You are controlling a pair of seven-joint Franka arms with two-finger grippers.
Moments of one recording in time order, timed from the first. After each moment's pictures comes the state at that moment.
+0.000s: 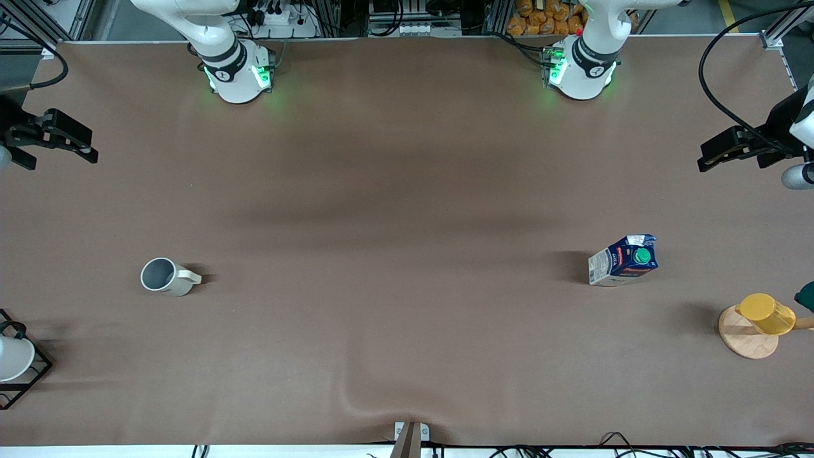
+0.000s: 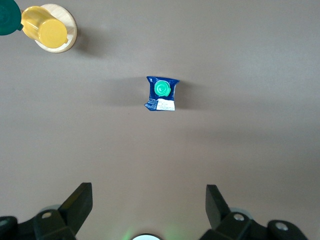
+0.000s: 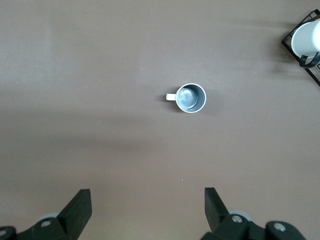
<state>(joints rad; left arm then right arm) -0.02 0.08 -0.03 -1.41 0.00 1.42 -0.12 -0.02 0.02 0.03 -1.43 0.00 1.45 -0.11</state>
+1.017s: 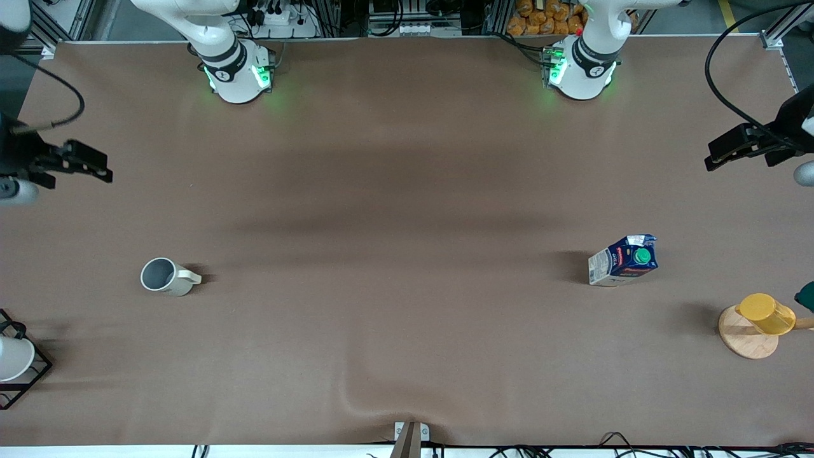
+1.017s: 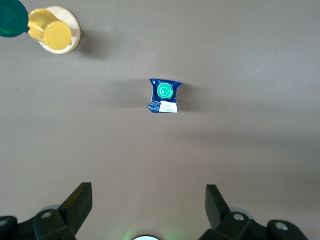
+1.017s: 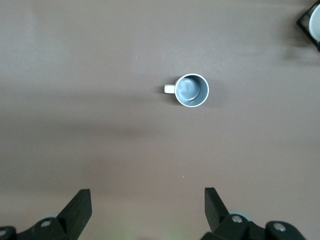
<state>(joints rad) -0.02 0.09 -0.02 -1.40 0.01 1.43 -0.12 -0.04 0.12 0.03 -1.45 0.00 1.47 -0.11</state>
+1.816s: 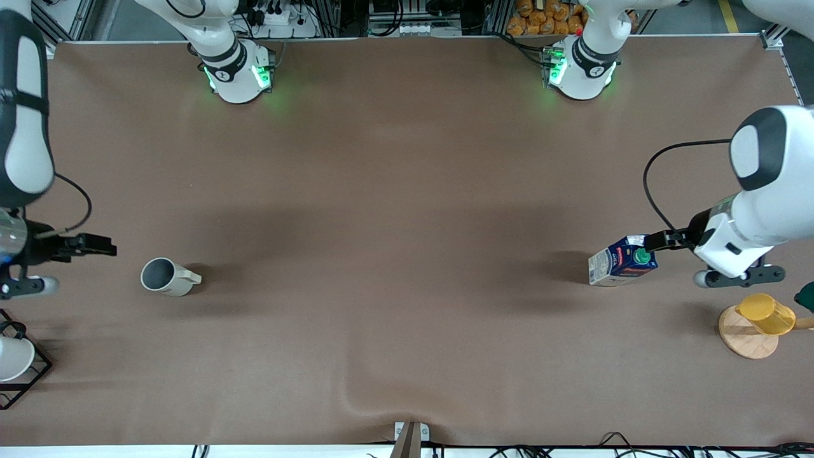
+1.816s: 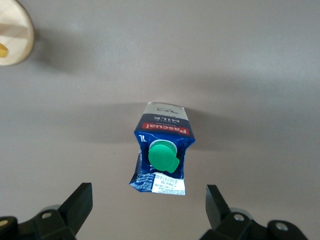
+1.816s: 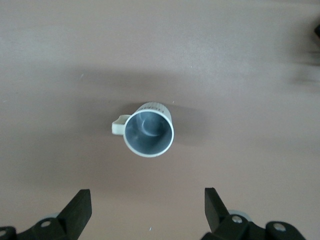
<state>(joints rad) 0.00 0.31 -0.03 -1.63 0.01 1.83 -0.12 -0.18 0.43 0.02 -1.46 0.00 1.76 -0.28</state>
